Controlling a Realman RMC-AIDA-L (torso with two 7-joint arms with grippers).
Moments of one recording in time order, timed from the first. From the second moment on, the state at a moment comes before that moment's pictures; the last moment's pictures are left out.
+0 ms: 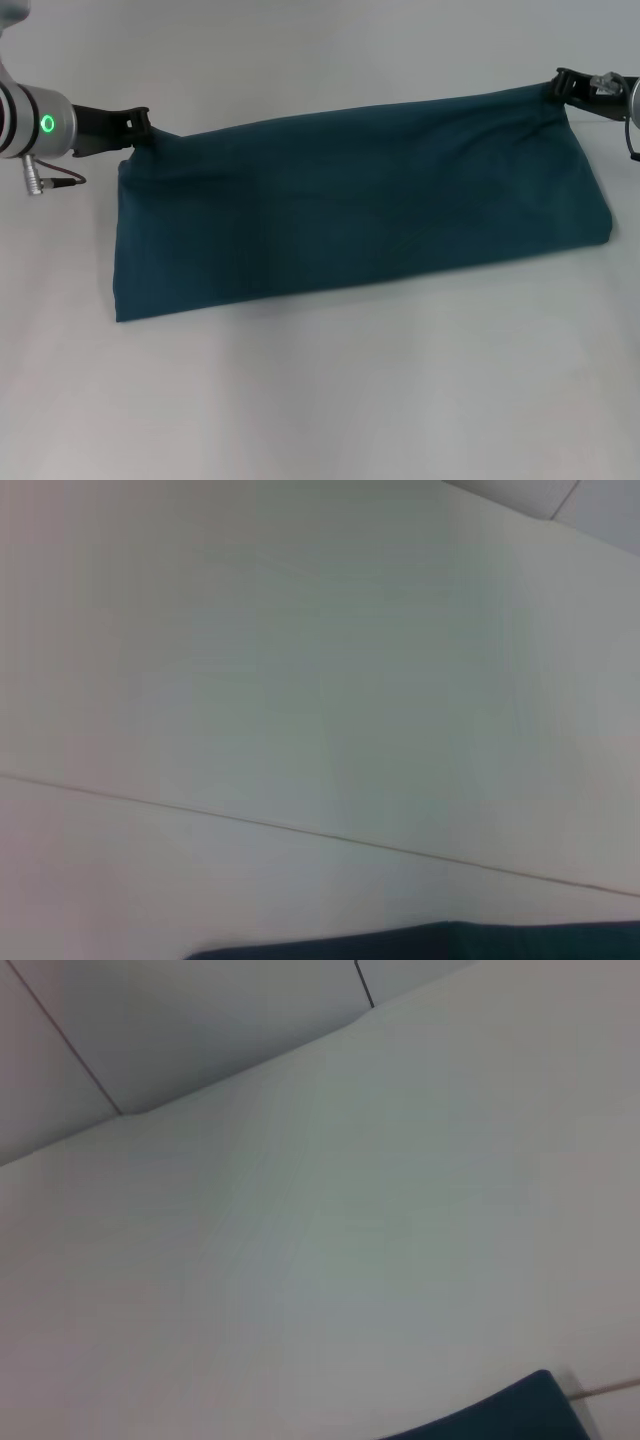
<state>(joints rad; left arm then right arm) -0.88 -2.03 0.71 0.66 2.61 0.83 -2.69 0.88 2.01 -0.71 -0.53 -2.39 -0.60 2.52</state>
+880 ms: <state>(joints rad) -0.87 -2.06 0.69 0.66 2.60 0.76 -2.72 0.91 1.88 -0.70 -0.47 -2.38 -0.68 2.56</state>
